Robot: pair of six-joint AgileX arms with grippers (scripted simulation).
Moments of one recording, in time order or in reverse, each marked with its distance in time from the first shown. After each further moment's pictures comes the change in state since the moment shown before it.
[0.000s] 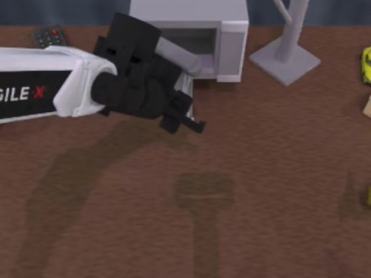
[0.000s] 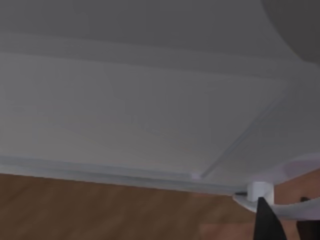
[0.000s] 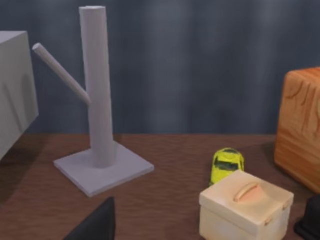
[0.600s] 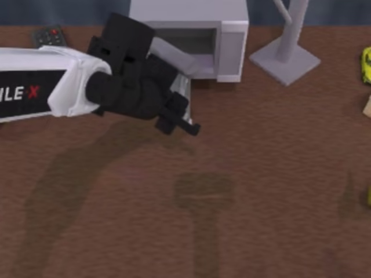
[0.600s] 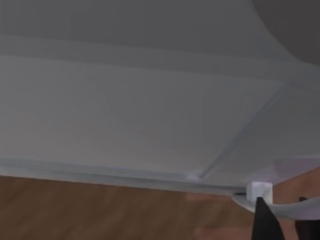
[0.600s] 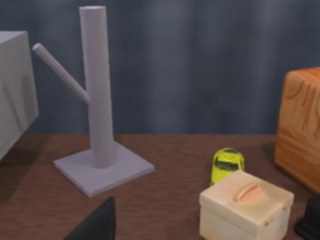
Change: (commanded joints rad) left arm 0.017 -0.014 -0.013 -0.006 0.040 0.046; right arm 0.000 0.000 0.000 0.000 0.000 0.000
